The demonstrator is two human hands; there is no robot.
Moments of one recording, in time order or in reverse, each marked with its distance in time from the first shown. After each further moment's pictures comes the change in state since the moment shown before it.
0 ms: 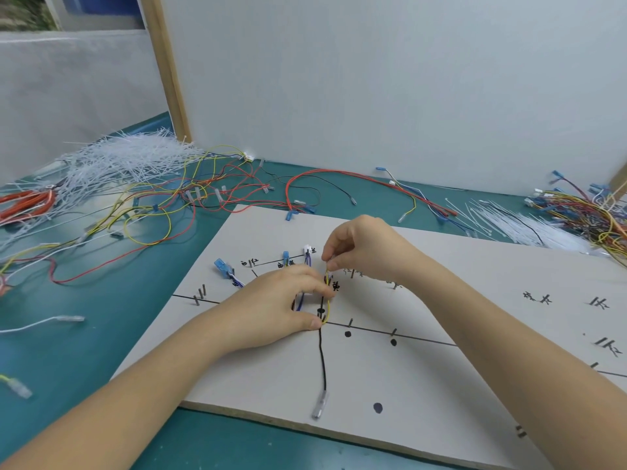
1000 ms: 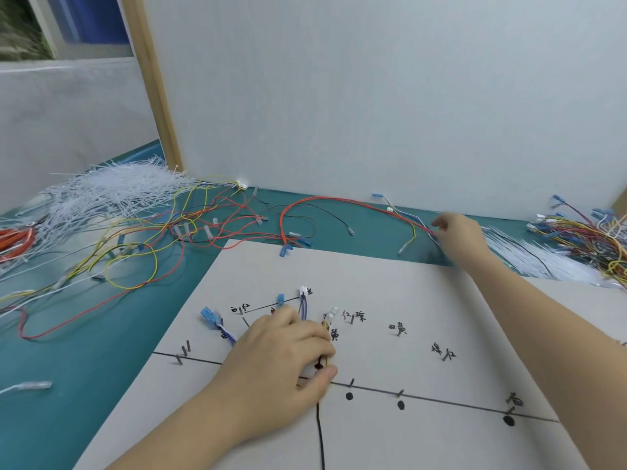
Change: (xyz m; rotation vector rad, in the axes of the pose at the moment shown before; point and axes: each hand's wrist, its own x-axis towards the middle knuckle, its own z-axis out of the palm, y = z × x) left_hand -0.004 0.013 0.010 0.253 0.258 0.106; right_hand 0.058 0.183 -0.076 -0.207 0.574 0.551
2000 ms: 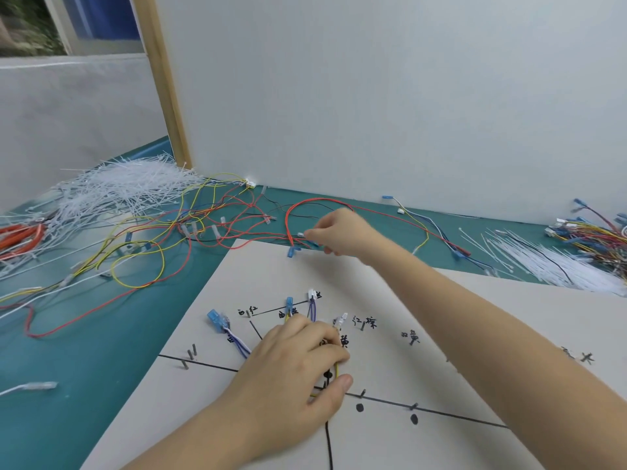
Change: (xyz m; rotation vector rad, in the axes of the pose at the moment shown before) left_hand -0.003 0.000 0.008 -0.063 -0.009 -0.009; right_hand -0.072 -0.174 0.031 0.281 -0.542 -0.272
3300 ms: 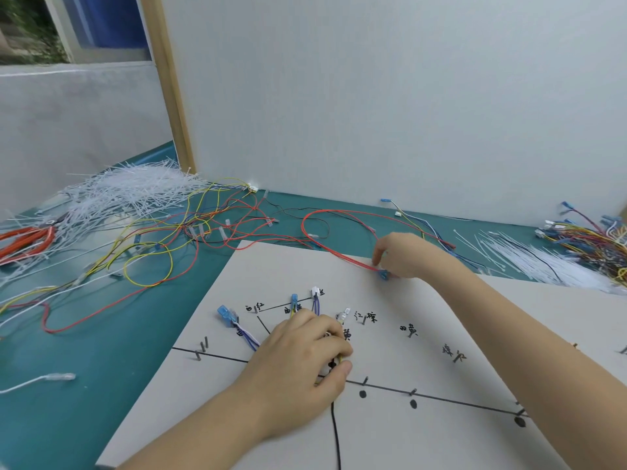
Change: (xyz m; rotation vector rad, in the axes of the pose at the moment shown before) left_hand 0.003 -0.002 0.004 -0.027 -0.067 -0.022; right_hand -0.046 0.047 -0.043 -0.527 -0.046 0.164
